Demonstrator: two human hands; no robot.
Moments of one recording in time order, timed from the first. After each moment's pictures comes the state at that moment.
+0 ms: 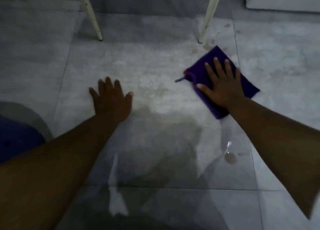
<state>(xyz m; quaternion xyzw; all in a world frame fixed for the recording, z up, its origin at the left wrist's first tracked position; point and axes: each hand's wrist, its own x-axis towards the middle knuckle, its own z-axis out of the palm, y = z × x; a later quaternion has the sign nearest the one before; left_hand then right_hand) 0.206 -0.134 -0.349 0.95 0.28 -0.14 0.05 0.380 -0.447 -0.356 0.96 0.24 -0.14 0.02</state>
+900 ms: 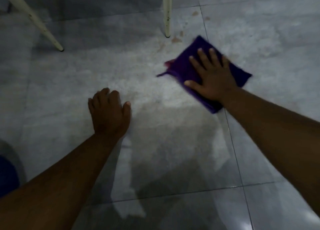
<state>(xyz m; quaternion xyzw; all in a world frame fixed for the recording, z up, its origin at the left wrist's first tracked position) 0.216 -0.210 -0.364 0.98 0.18 0.03 0.07 0.395 -0.499 -0.360 0.96 0.26 -0.11 0.02</state>
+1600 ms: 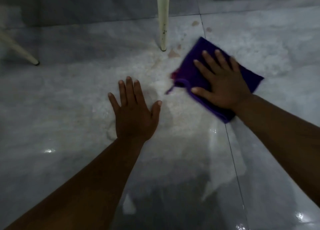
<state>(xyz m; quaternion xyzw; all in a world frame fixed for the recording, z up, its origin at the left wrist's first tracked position) 0.313 -0.279 -0.380 0.98 0.15 -0.03 0.09 0.451 -0.516 -0.360 0.95 0.29 -0.10 0.02</state>
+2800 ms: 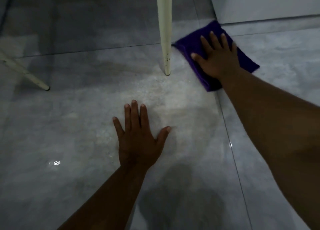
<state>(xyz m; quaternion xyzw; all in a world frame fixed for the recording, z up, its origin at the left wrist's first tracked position) 0.320 -0.278 -0.374 0.98 0.16 -0.07 0.09 0.597 -0.463 -0.369 0.98 0.15 -0.10 -0.04</state>
